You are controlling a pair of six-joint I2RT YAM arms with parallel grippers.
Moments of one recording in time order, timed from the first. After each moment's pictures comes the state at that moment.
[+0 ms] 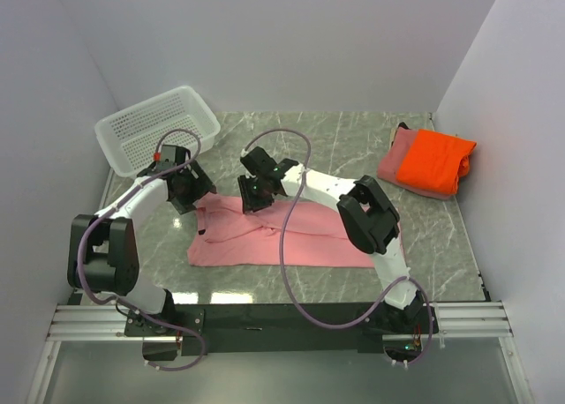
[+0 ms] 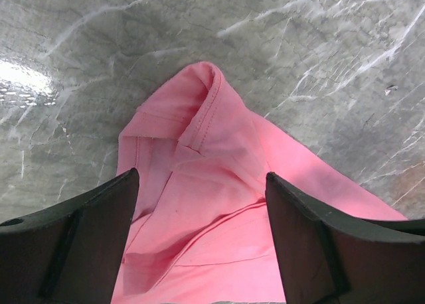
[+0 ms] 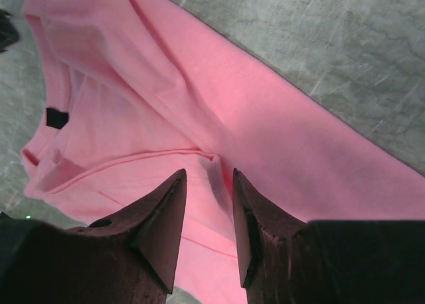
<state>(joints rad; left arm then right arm) -0.10 1.52 0.97 -0.47 0.06 -0.76 0.82 2.16 1.69 -0.54 -0.14 0.51</state>
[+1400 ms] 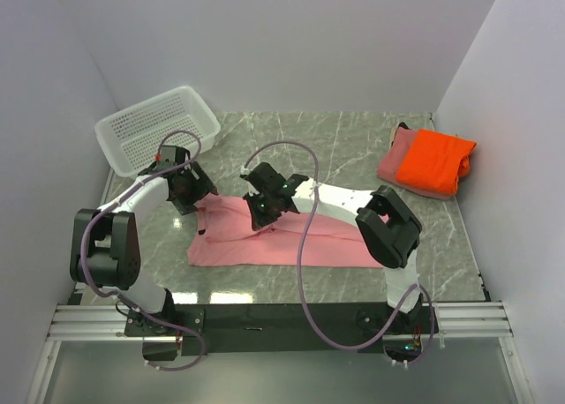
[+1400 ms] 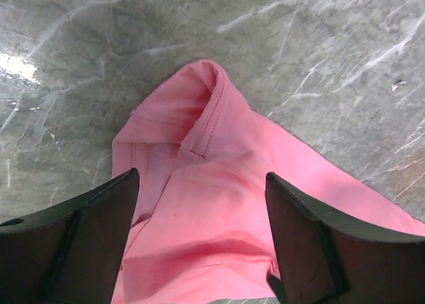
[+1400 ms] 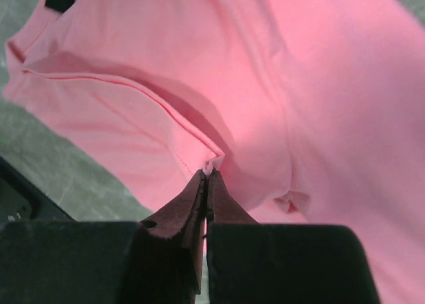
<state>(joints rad) -0.09 1.56 0.97 -0.46 0.11 -0.76 0.88 1.97 1.43 -0.48 -0.16 0.40</state>
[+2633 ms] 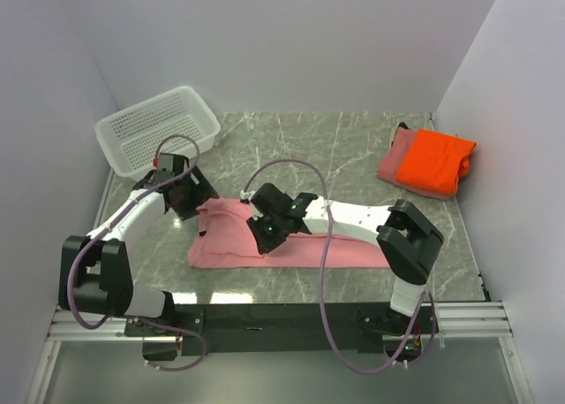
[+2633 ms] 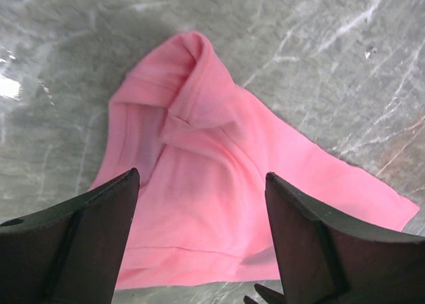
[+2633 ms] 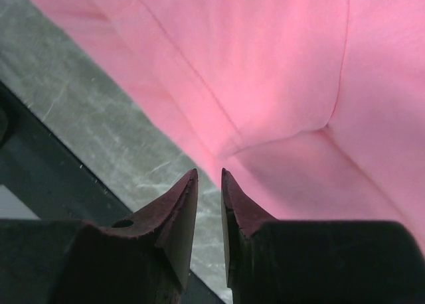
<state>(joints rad) -0.12 1.39 0.87 -0.45 0.11 -0.78 0.98 1.80 1.22 -0.48 -0.19 0.33</state>
